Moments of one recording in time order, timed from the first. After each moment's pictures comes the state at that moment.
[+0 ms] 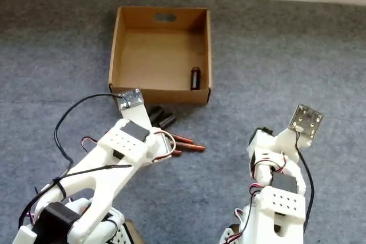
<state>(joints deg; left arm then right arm) 21.1 -21.6 55.5 55.2 50.2 8.4 -64.5 85.4 29.8 -12.9</state>
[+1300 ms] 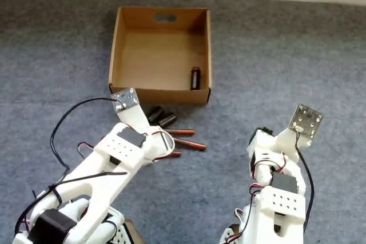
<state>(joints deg) 21.1 -23.0 59.5 49.5 51.6 8.4 -64.5 85.4 29.8 -12.9</state>
